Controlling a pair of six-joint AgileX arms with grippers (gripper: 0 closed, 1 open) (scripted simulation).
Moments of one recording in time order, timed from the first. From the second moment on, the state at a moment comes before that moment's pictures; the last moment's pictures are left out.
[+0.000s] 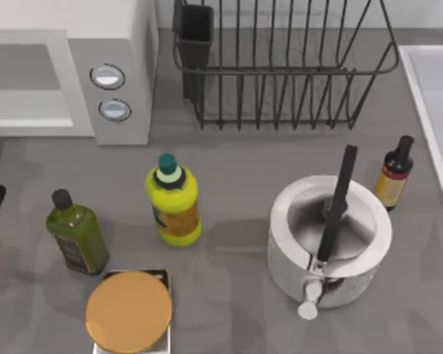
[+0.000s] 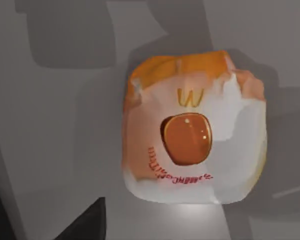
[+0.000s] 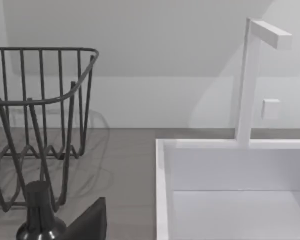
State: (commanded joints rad) left arm 0.16 1.58 1.02 -0.88 0.00 0.35; right arm 0.00 0.00 0.00 0.00 0.00 0.00
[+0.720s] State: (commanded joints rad) left arm 0.18 1.77 1.16 -0.96 0.01 0.39; right arm 0.00 0.00 0.00 0.00 0.00 0.00
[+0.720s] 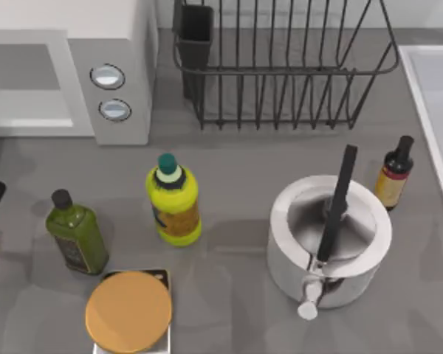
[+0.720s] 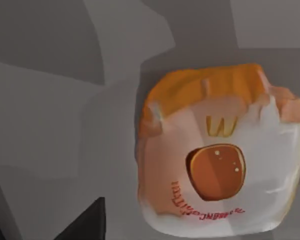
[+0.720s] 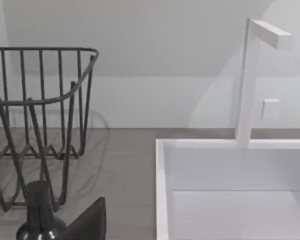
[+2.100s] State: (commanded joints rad) left arm 0.18 1.92 1.01 -0.66 0.01 0.40; right arm 0.00 0.00 0.00 0.00 0.00 0.00
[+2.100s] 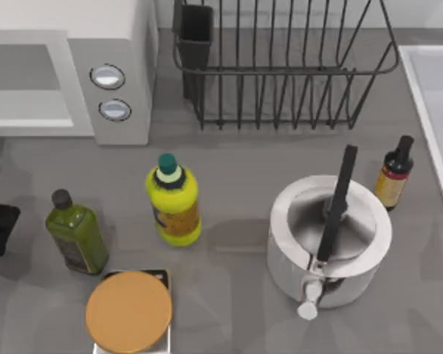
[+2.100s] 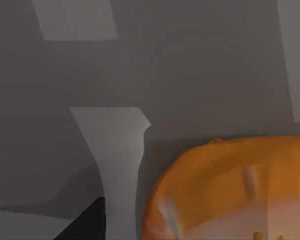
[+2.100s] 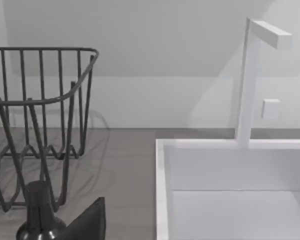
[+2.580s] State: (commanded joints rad) left arm 0.18 1.92 1.01 -0.66 0.01 0.40; right arm 0.00 0.00 0.00 0.00 0.00 0.00
